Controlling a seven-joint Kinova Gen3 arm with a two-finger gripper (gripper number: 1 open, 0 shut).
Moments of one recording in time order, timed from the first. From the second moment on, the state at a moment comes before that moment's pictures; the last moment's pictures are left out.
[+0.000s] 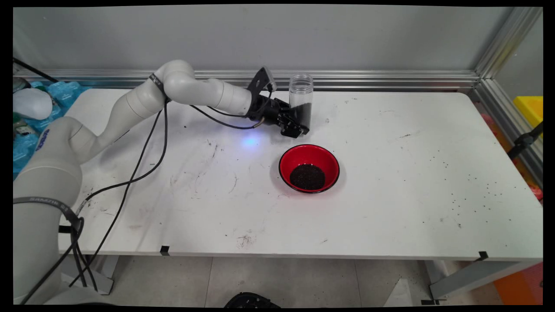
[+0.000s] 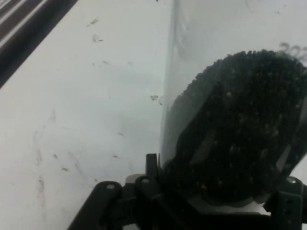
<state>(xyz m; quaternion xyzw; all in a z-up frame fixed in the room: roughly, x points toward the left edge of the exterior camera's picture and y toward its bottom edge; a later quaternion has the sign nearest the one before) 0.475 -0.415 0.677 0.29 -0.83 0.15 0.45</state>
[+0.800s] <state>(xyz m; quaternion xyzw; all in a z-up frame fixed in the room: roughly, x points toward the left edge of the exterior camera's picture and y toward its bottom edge) 0.475 -0.416 0.661 0.28 -0.84 0.14 0.45</state>
